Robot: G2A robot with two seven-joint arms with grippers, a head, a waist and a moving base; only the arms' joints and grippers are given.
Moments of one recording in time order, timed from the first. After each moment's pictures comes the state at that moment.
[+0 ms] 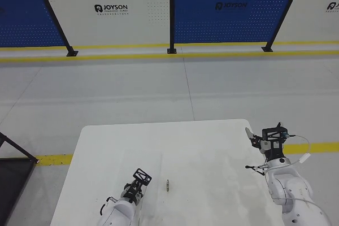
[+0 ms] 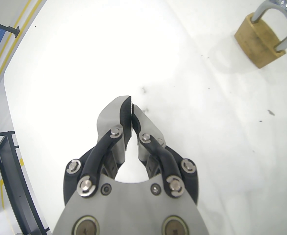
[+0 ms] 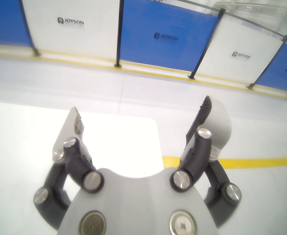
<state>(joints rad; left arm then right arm) 1.91 -1.22 -1.17 -1.86 1.80 0.04 -0.63 -1.73 -1.15 1.60 -1.80 -1.33 0.00 0.00</state>
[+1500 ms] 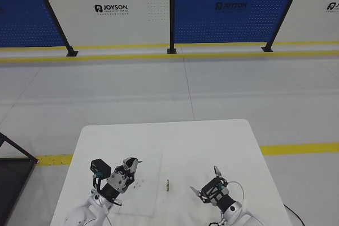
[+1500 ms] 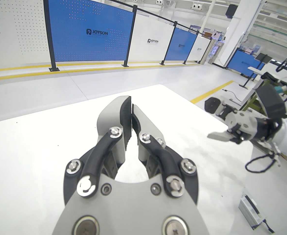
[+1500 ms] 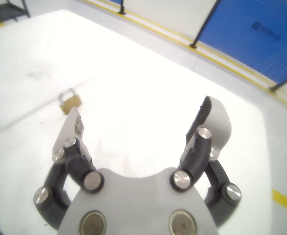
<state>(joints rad) 2.02 -1.18 -1.49 -1.88 1.11 -0.47 0.22 -1.99 -1.17 1.20 -1.87 -1.61 -0.16 -0.07</state>
